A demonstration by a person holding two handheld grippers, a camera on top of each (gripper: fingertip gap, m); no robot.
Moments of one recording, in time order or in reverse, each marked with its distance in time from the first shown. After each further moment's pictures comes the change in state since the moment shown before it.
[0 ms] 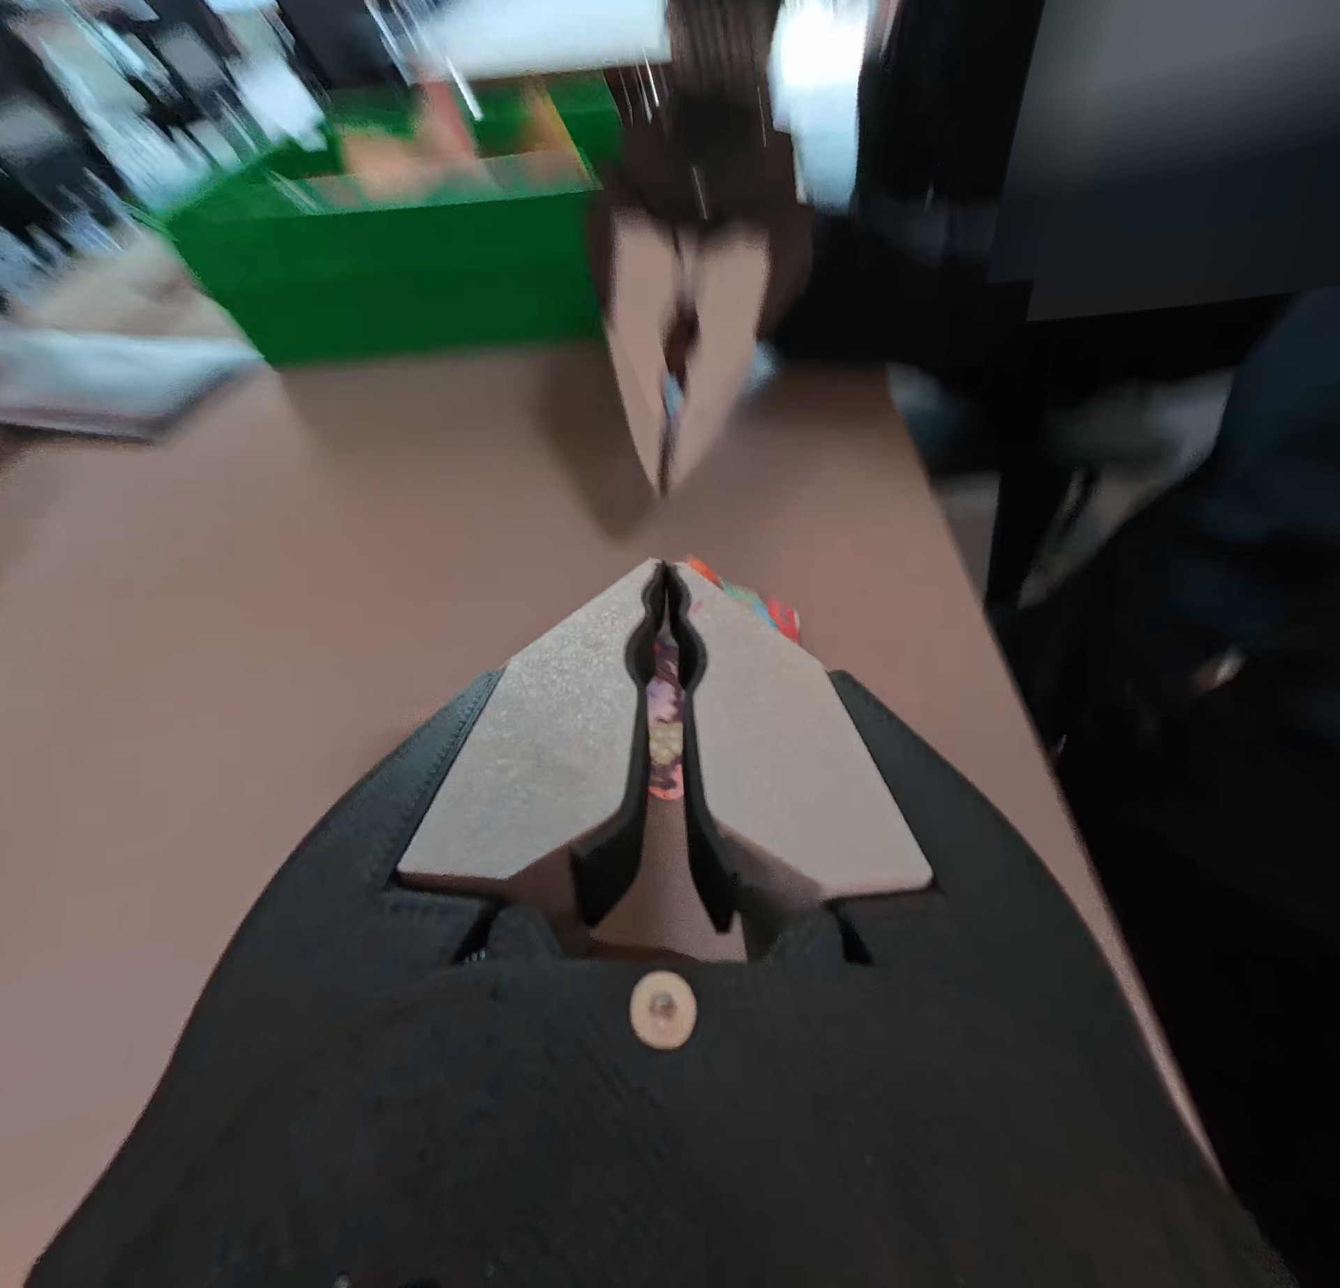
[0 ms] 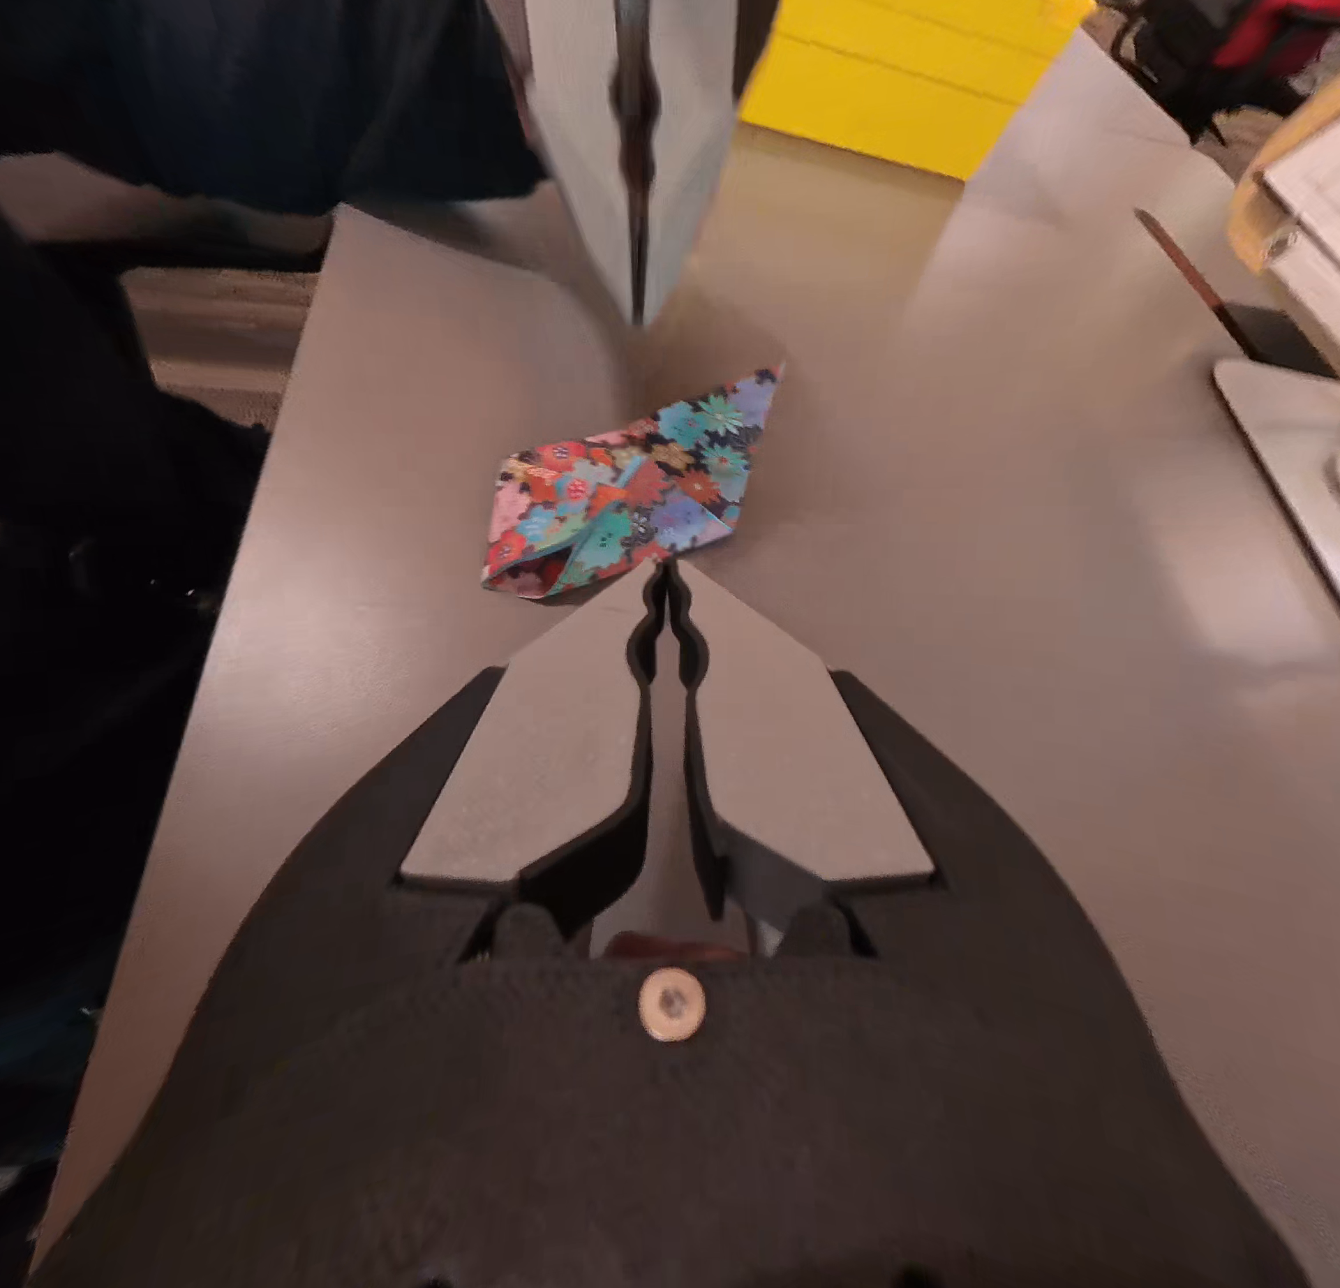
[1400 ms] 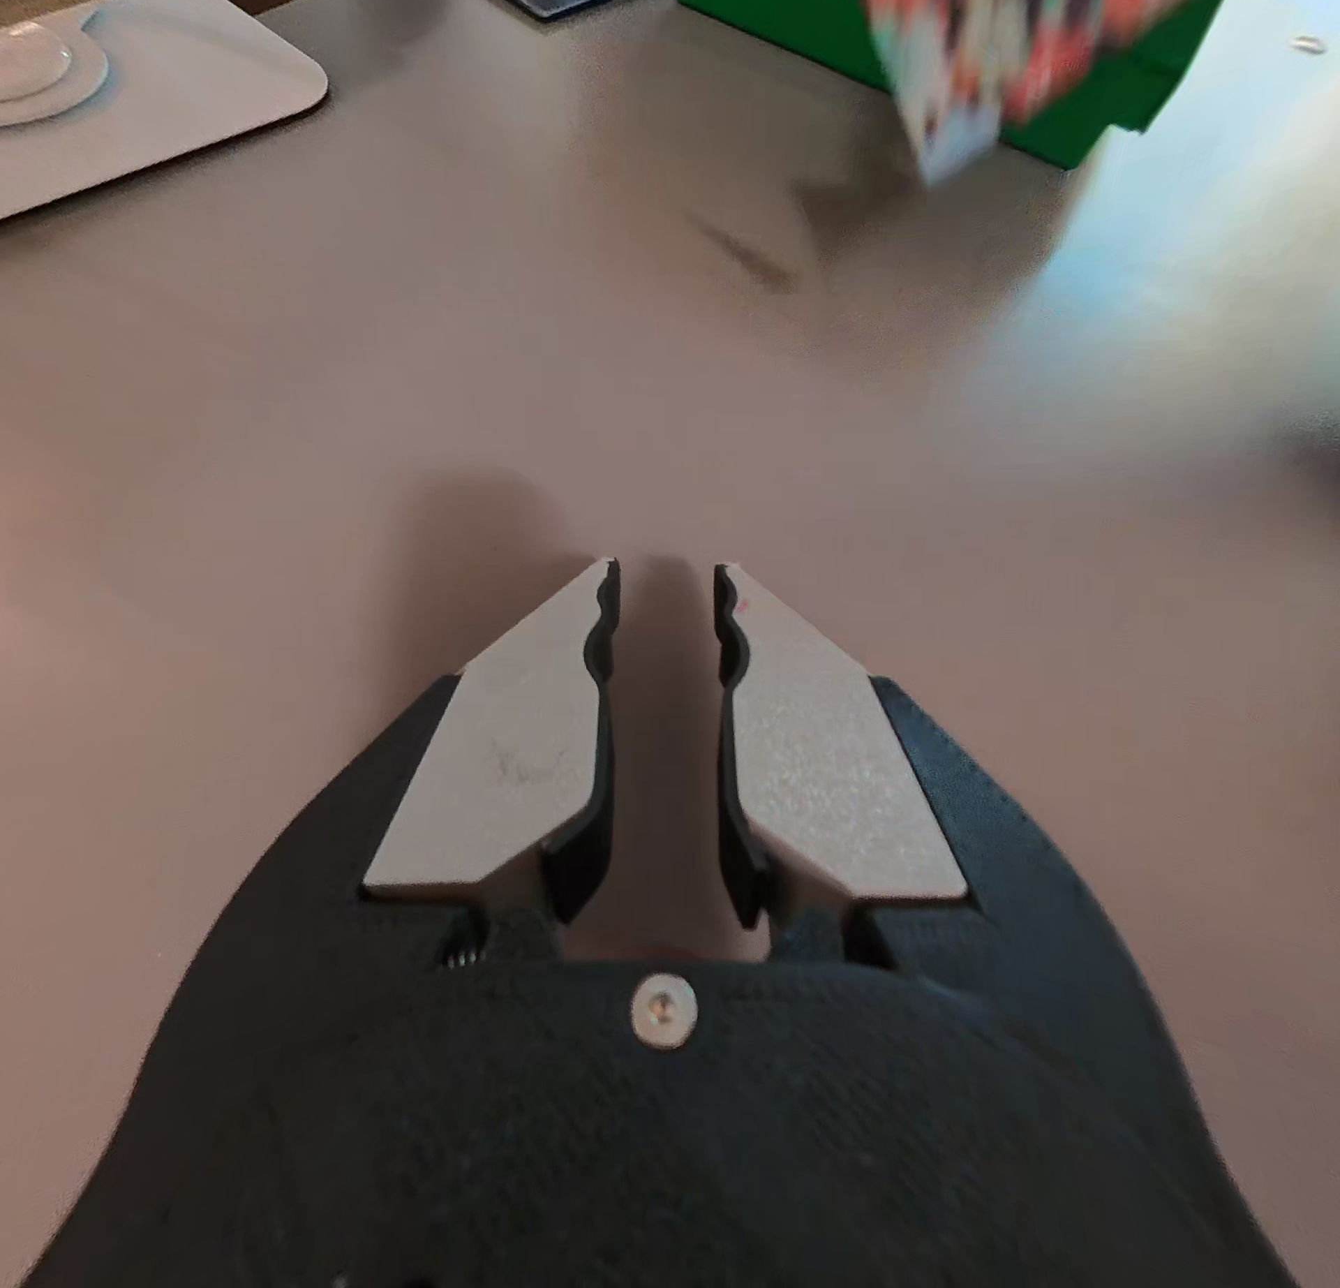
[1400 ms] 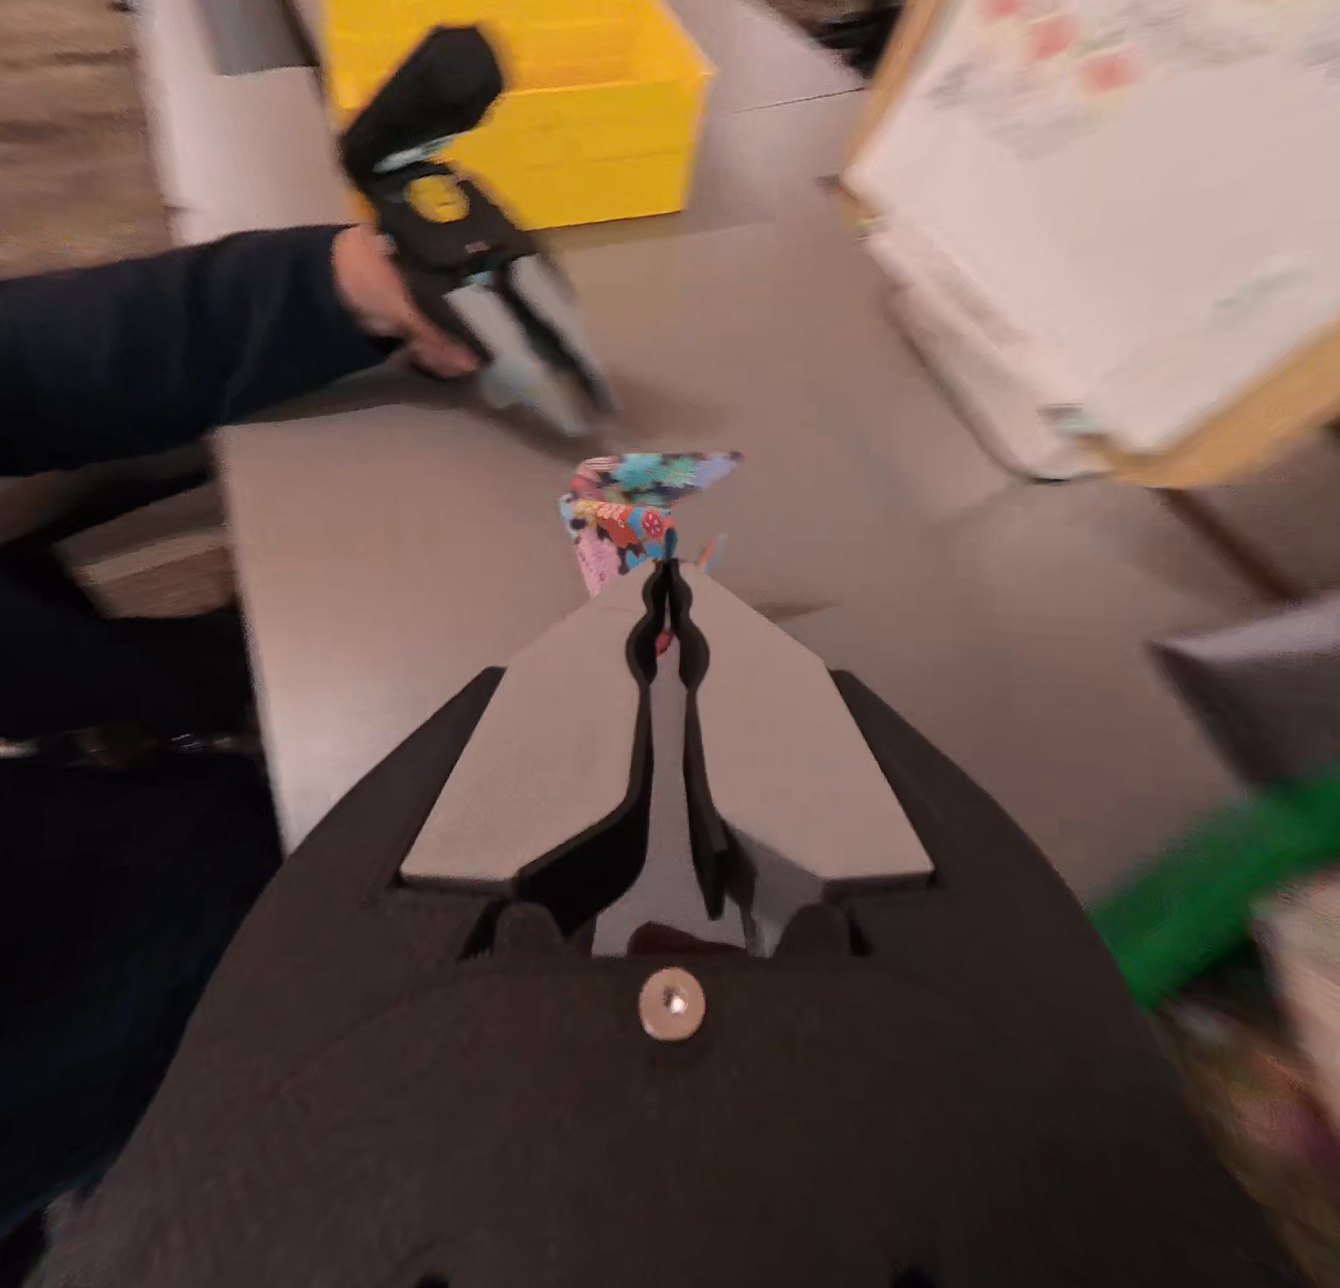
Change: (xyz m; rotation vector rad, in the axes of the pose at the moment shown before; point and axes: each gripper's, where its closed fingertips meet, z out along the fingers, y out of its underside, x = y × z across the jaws) left arm -0.097 0.085 -0.034 -0.227 -0.407 -0.391; right arm 0.079 -0.064 -0.110 -0.038 0.293 0.276
